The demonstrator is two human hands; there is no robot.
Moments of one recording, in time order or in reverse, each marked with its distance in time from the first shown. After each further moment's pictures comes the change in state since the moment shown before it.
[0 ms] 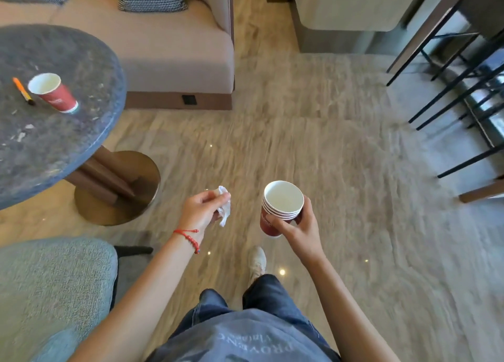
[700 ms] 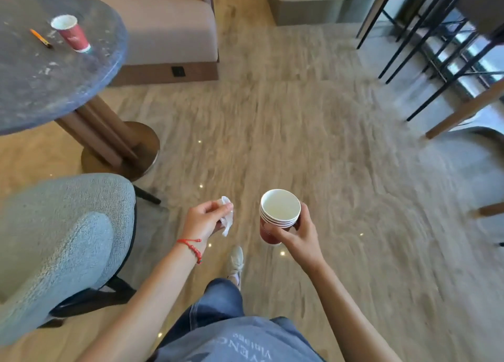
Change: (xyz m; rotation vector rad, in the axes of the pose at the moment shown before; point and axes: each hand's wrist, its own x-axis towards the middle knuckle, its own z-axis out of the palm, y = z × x) left_hand -0.292 -0.130 -0.076 0.089 -0.052 -0.072; right_hand -0.342 0.063 -0.011 0.019 0.053 0.035
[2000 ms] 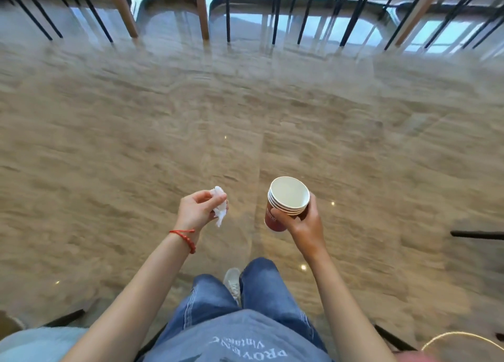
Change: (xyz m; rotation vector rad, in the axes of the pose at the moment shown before) left_hand -0.226 -0.120 -0.086 0.751 -1.131 -0.141; right_hand -0.441 0.115 0.206 0.397 1.442 0.186
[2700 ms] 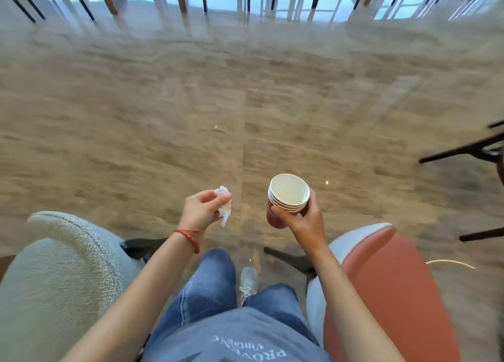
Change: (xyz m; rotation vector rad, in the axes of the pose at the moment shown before) left_hand -0.278 -0.185 -0.028 0.088 -0.071 -0.045; right_hand -0.323 0.092 -0.095 -0.001 0.075 0.002
